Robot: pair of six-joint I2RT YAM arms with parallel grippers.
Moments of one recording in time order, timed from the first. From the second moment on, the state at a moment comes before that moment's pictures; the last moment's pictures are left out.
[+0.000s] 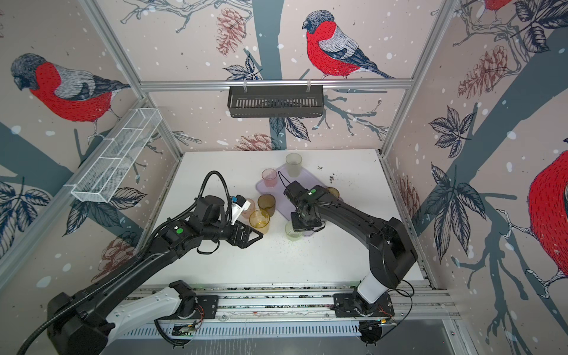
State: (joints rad) left arm -0.62 1.01 0.82 -0.59 0.48 -0.31; right arm 0.74 1.62 1.29 -1.06 -0.01 0.55
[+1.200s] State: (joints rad) left arm -0.62 1.05 0.90 -0.62 0.40 -0.26; right arm 0.58 1.95 1.84 -1.19 0.09 0.34
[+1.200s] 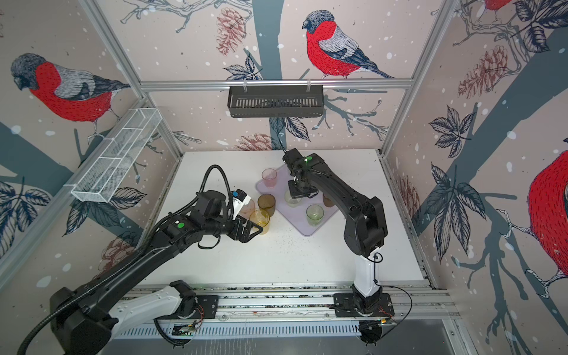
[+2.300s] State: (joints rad) left arm -0.61 1.09 0.92 -0.61 0.36 -0.28; right arm 0.38 2.15 2.06 -1.15 0.08 0.26
